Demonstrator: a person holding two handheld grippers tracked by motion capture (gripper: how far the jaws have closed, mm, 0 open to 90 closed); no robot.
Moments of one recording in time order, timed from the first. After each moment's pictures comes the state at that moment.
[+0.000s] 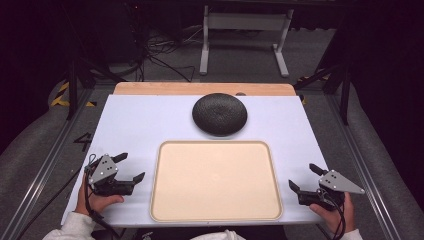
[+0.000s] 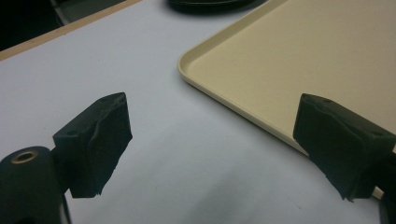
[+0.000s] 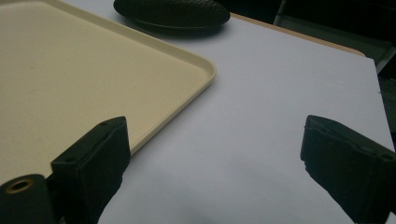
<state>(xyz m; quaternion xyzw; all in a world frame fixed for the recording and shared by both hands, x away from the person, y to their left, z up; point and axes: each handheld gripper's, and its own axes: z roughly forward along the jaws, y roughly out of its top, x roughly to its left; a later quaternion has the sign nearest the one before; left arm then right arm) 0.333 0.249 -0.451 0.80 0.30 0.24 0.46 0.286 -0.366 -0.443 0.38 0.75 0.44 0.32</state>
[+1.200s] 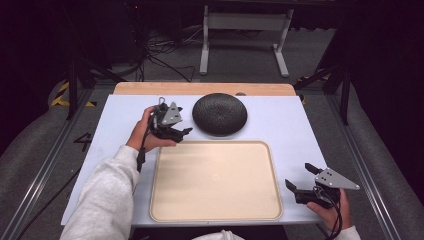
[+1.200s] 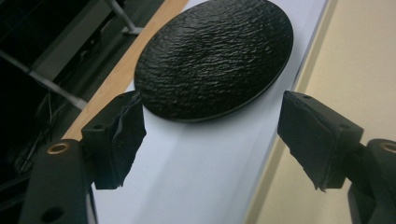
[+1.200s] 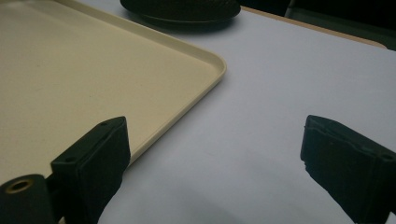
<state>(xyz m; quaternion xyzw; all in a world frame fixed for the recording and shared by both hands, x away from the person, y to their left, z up) 0.479 0.098 -0.386 0.88 0.13 0.27 0.36 0.295 -0.361 -0.447 0.38 0.76 0.44 0.30</state>
